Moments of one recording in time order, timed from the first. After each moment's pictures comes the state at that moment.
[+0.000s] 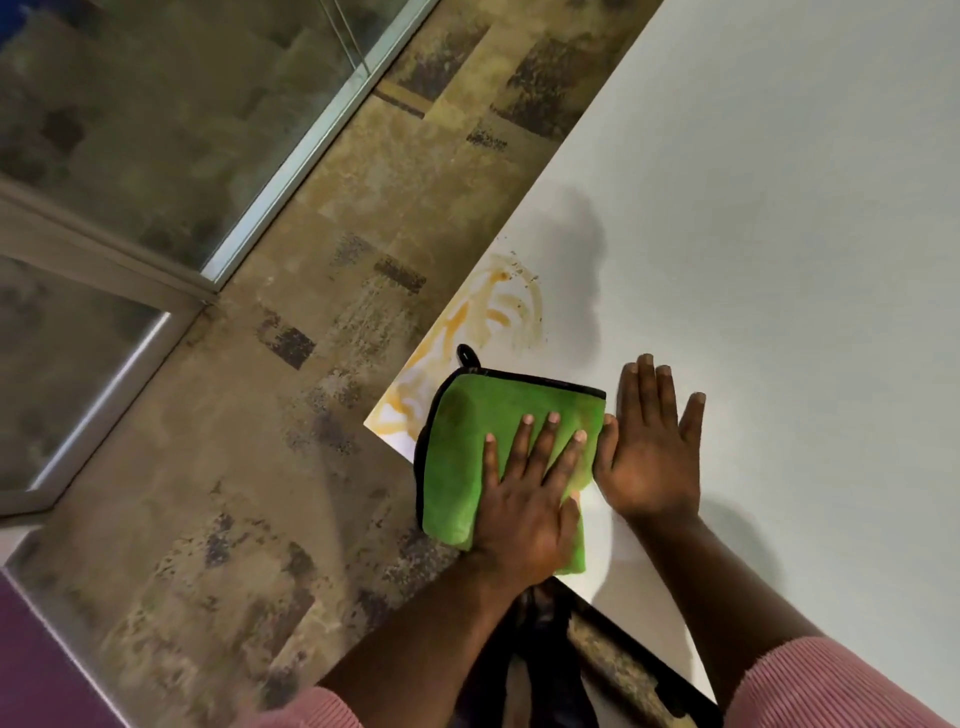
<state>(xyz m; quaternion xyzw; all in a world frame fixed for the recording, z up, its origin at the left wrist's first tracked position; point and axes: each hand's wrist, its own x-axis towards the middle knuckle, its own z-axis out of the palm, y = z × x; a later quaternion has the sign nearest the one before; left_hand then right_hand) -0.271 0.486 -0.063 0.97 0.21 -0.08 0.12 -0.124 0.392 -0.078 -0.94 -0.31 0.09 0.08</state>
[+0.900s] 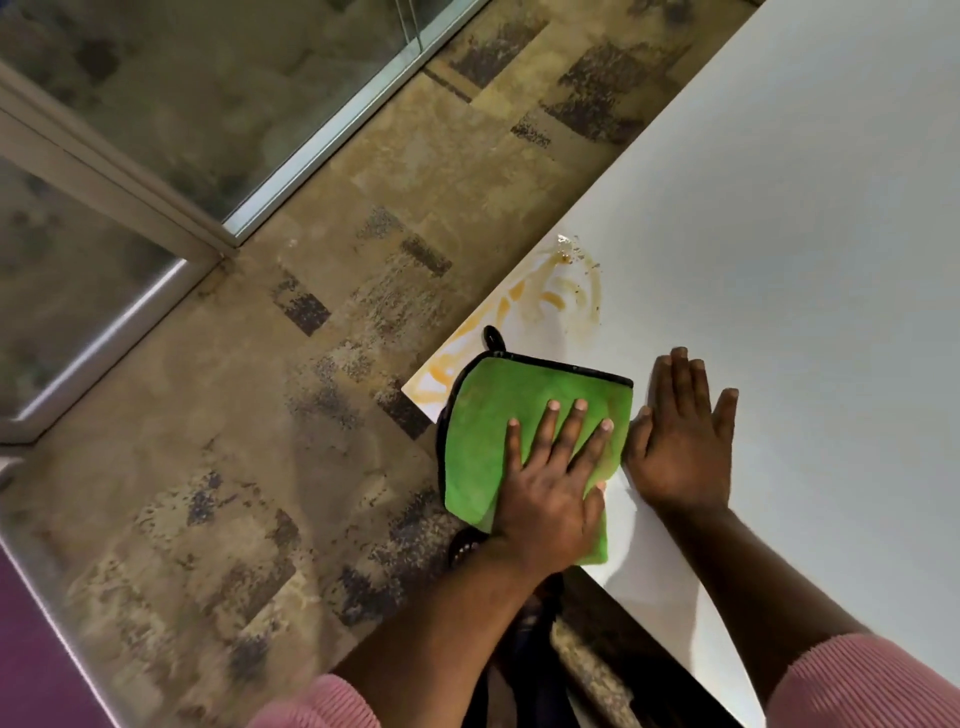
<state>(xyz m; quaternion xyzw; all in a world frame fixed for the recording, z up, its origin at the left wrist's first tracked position) -0.285 0.488 -0.062 0.96 0.24 -0.06 0.12 -0.123 0.407 -0.074 -0.93 -0.35 0.07 0.10</state>
